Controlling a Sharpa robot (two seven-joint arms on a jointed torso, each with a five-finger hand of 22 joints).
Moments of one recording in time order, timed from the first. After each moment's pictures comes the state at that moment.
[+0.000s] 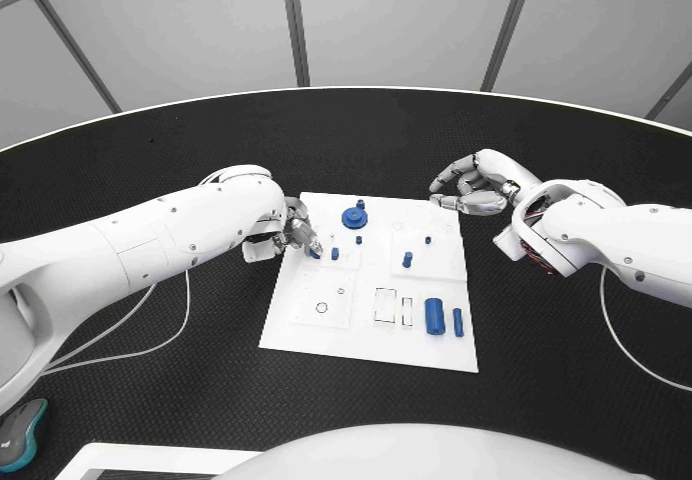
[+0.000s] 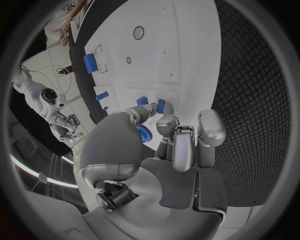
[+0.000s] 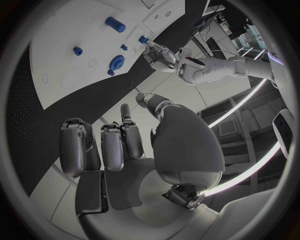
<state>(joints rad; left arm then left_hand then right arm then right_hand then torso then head) 1.28 -0.44 -0.12 1.02 -1.02 0.29 -0.55 1.13 -0.12 0.74 0.08 0.19 0.79 0.06 0.99 0.35 1.30 -0.01 1.25 0.88 1.47 -0.07 1.54 1.31 0.12 1.32 0.04 1.34 1.05 1.28 -0.93 -0.13 1.50 -0.91 -0.44 0.07 1.19 -0.21 0.51 0.09 0.49 0.86 0.15 0.35 0.37 1.45 0.07 1.41 1.31 1.46 -0.01 1.50 1.31 0.03 1.46 0.09 1.43 1.31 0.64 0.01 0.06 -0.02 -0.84</state>
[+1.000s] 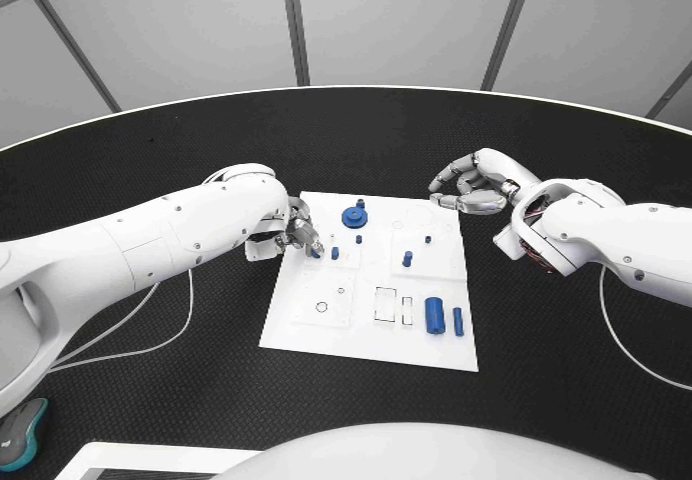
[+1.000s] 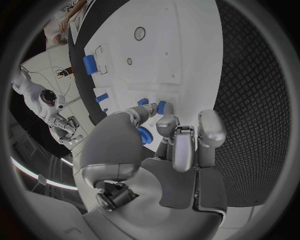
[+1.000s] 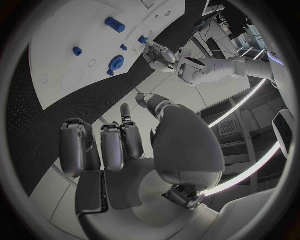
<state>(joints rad) 1.28 -0.42 -0.12 1.01 -1.02 0.30 -0.55 1.13 -0.12 0.74 0.08 0.19 0.80 0.06 0.99 0.36 1.30 -0.02 1.25 0.88 1.47 -0.07 1.54 1.31 0.12 1.32 0.04 1.34 1.06 1.28 -0.92 -0.13 1.50 -0.91 -0.43 0.07 1.19 -0.21 0.51 0.09 0.49 0.86 0.15 0.35 0.37 1.45 0.07 1.41 1.31 1.46 -0.01 1.50 1.31 0.03 1.46 0.09 1.42 1.31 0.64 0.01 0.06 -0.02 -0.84</state>
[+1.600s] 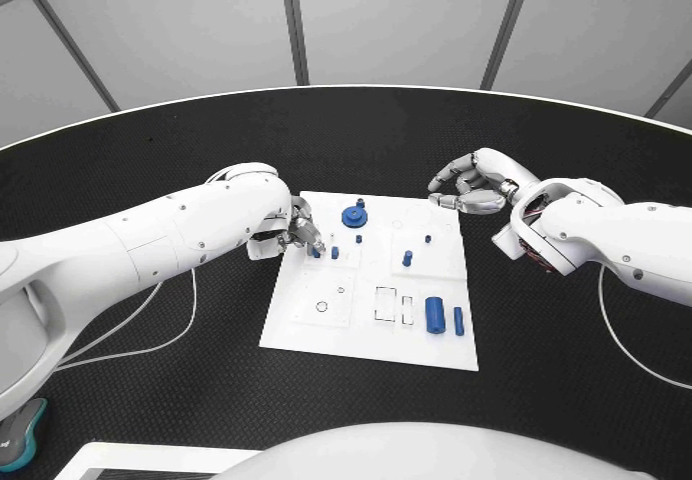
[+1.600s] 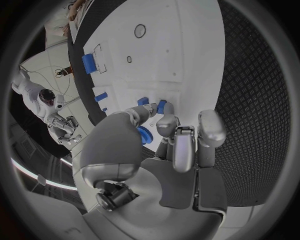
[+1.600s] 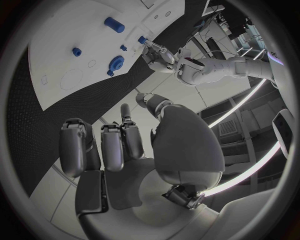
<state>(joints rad) 1.28 -0.40 -0.12 0.99 -1.02 0.30 -0.56 1.13 -0.13 0.74 0.08 0.19 0.80 0.07 0.99 0.36 1.30 -0.01 1.25 0.88 1.47 -0.07 1.54 1.31 0.12 1.32 0.04 1.34 1.06 1.28 -0.92 -0.13 1.50 -0.91 -0.43 0.07 1.19 -0.21 0.52 0.08 0.49 0.86 0.15 0.35 0.37 1.45 0.07 1.41 1.31 1.46 -0.01 1.50 1.31 0.03 1.46 0.09 1.42 1.31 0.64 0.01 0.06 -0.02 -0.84</state>
